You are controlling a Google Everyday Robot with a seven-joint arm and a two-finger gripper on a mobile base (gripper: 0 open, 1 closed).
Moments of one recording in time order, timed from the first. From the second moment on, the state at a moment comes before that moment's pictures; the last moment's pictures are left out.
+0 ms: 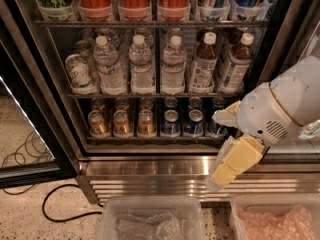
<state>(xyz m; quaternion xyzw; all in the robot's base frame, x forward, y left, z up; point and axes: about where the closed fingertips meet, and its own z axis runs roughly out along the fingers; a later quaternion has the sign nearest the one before) 0.383 -0.112 0.881 -0.55 0.78 0.22 0.21</state>
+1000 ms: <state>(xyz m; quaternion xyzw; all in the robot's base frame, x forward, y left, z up) 0.371 -0.055 0.820 -0.49 0.81 0.26 0.19</state>
